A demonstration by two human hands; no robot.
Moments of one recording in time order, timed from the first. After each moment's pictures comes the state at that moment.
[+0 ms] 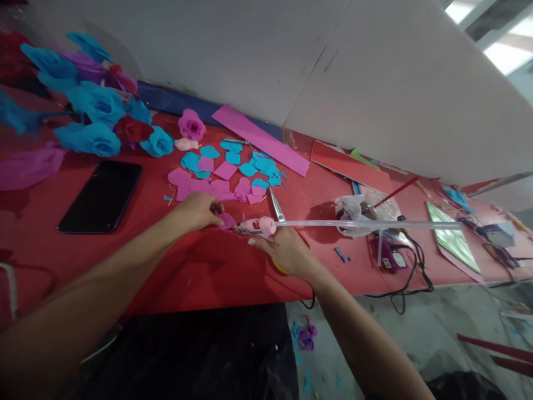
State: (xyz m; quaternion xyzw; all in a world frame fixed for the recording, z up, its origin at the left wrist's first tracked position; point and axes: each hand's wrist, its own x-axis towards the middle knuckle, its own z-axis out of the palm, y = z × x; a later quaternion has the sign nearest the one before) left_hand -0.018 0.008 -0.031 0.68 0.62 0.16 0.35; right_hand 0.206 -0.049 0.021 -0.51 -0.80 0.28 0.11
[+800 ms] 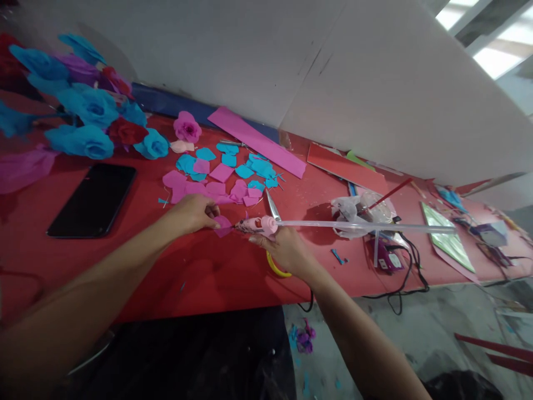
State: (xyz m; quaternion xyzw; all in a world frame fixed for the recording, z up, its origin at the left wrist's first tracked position) left_hand -0.018 0.006 -0.029 0.69 0.61 0.16 0.37; right_hand 0.215 -0.045 0.017 -0.53 -0.80 0.28 0.12
